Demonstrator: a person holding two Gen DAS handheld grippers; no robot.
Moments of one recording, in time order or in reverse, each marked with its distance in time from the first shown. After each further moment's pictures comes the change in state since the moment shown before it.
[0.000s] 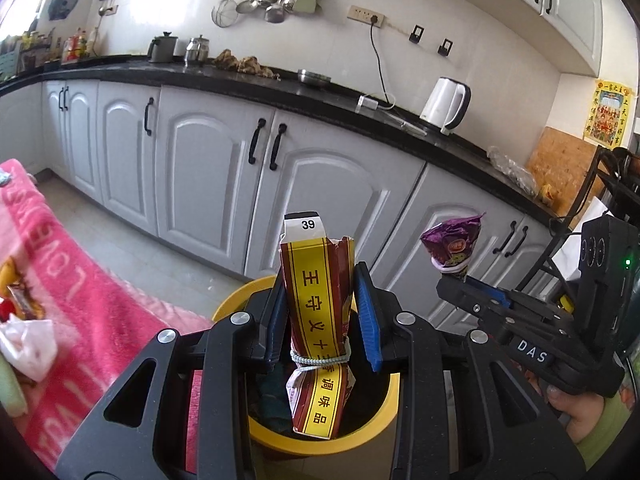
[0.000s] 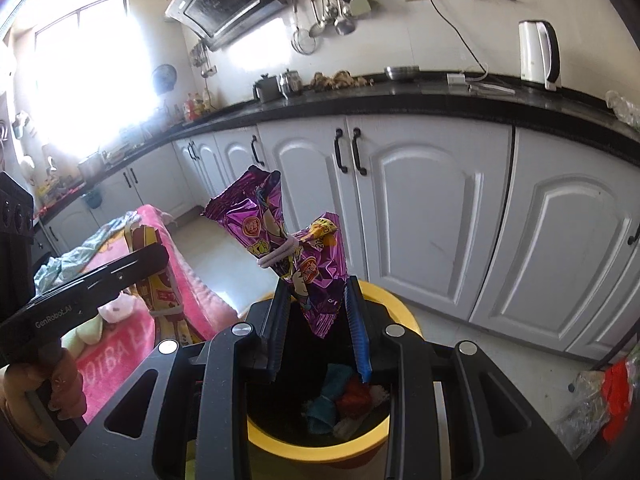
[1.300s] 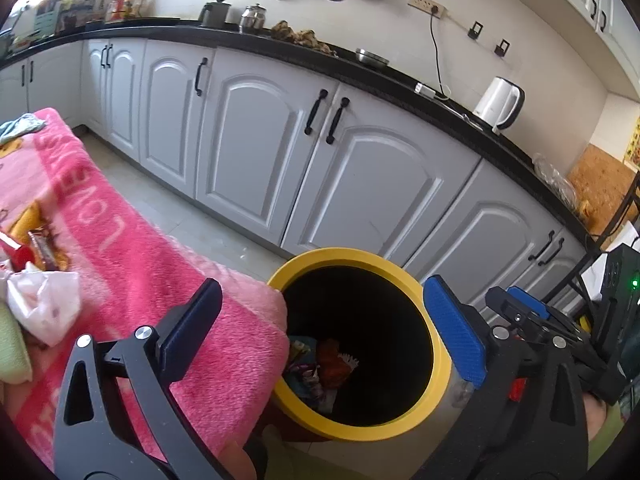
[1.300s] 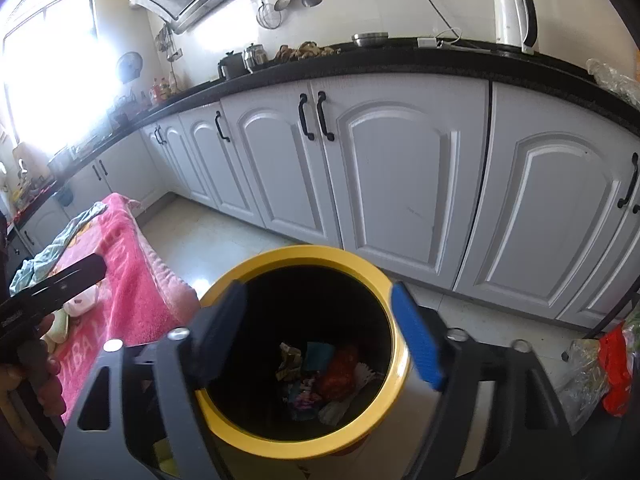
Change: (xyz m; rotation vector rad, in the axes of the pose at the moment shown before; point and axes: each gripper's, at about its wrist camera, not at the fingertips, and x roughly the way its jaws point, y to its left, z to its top) left arm 0.003 0.050 -0.015 -0.133 0.062 0.122; right arm 0.024 -0.014 -0.015 0.061 0.049 -0.087
